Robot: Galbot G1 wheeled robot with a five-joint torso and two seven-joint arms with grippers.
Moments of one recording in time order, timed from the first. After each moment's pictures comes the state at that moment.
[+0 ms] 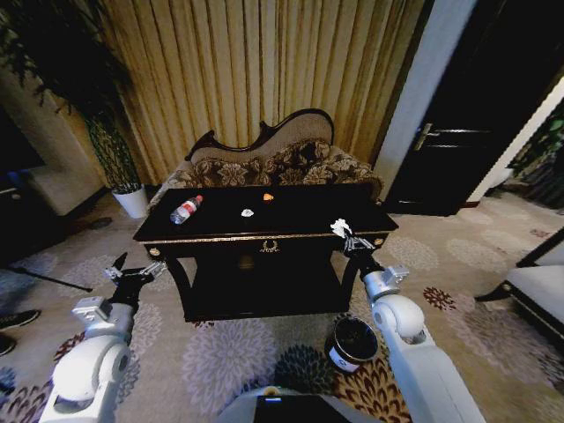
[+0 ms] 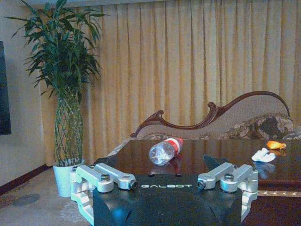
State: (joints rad) left arm 1.60 -1.24 -0.89 -2.29 -0.43 0.29 -0.09; right arm -1.30 1.23 0.58 2.01 0.39 -0.12 0.00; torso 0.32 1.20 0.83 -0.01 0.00
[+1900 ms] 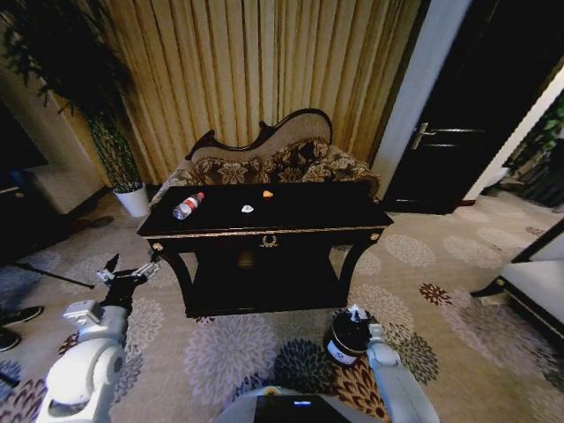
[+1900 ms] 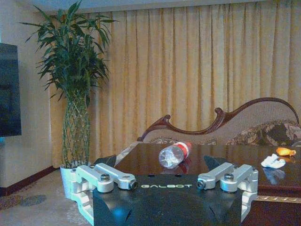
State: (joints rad) left arm 1.61 -1.25 -0.92 -2.28 -0.46 0.25 -0.09; right arm -1.10 1.31 0.65 0.88 -0.01 0.12 0.00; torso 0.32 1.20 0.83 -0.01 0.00
